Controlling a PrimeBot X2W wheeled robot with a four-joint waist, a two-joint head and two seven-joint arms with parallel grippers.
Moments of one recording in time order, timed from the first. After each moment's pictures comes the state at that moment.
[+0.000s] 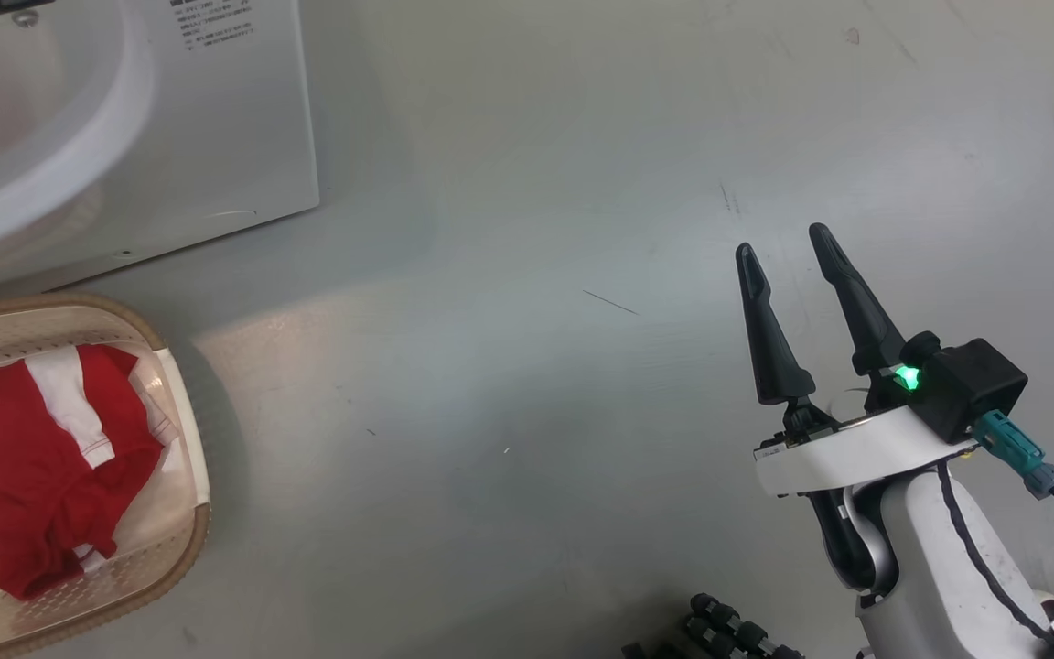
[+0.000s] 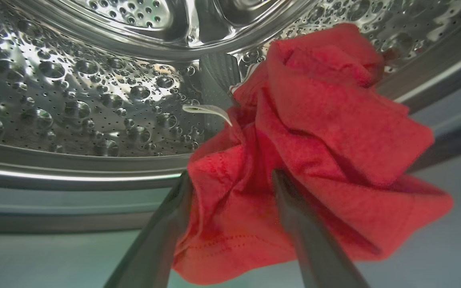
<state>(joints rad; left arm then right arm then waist) -0.80 0.45 0.12 0.56 -0.36 -0.10 0.26 -0.22 -0.04 0.24 0.06 0.32 0.08 -0.25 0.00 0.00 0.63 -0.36</state>
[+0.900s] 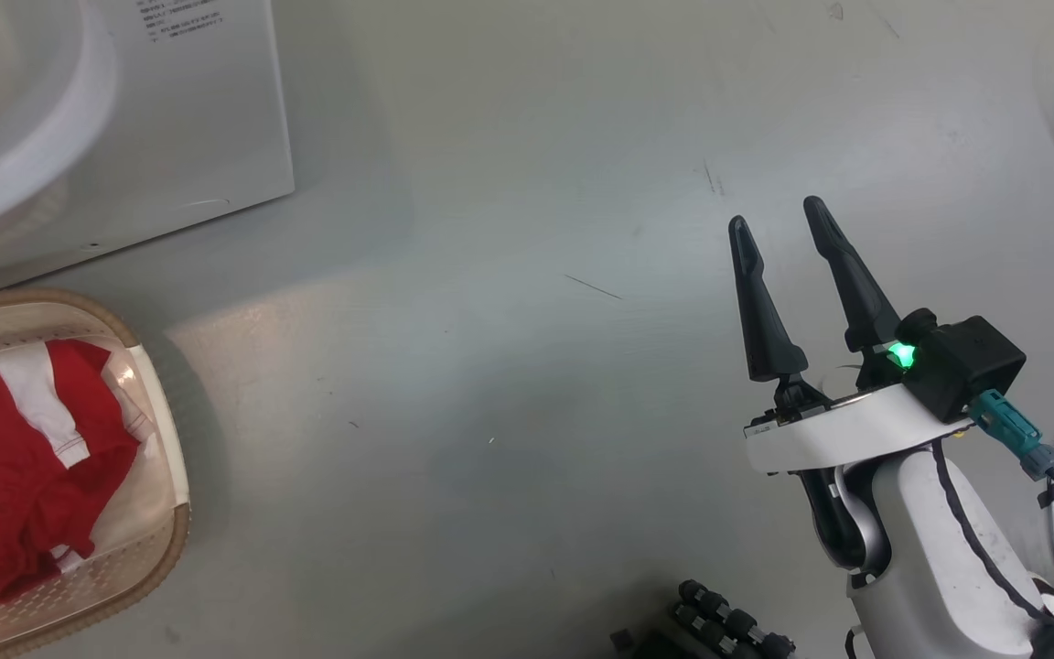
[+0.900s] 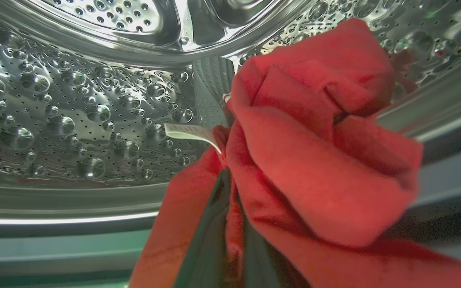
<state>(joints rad) -0.95 0.46 0.03 0.68 -0.32 -0.11 0.25 -0.26 -0.04 0.26 0.06 0.34 0.05 -0.25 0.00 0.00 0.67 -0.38</state>
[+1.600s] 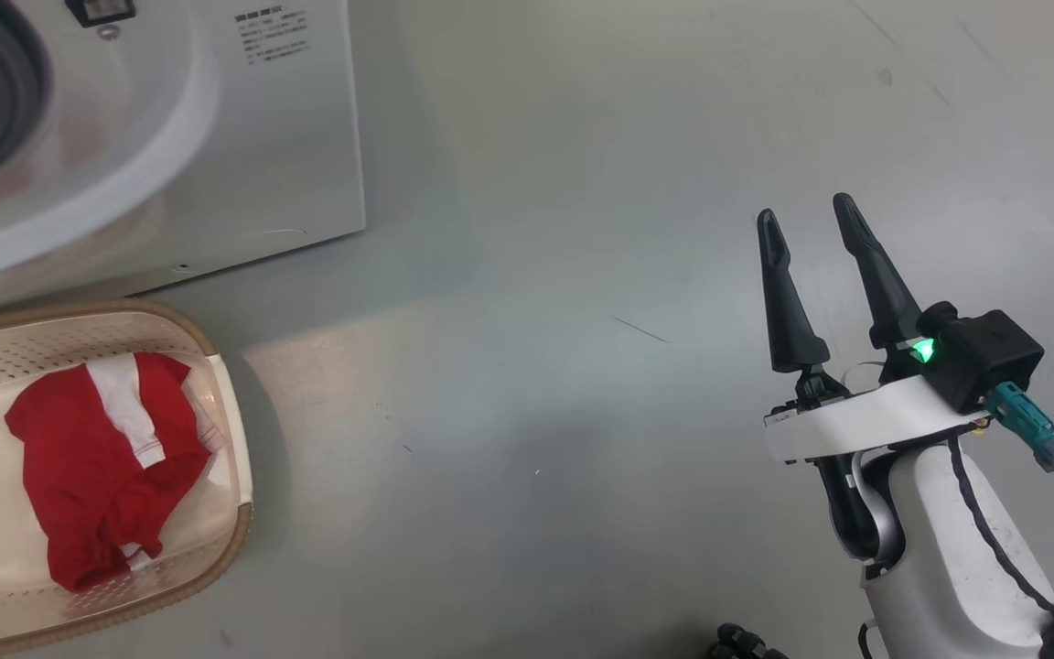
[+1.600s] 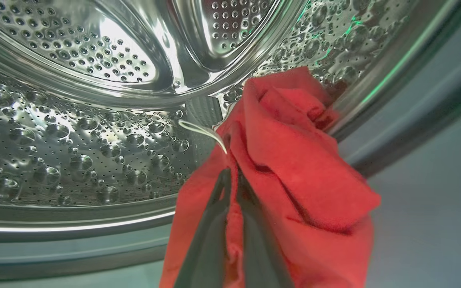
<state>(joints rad) -0.94 0.40 -0.05 0.77 -0.29 -0.12 0.07 -0.27 -0.04 0.22 0.09 0.32 0.04 -0.25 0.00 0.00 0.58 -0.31</state>
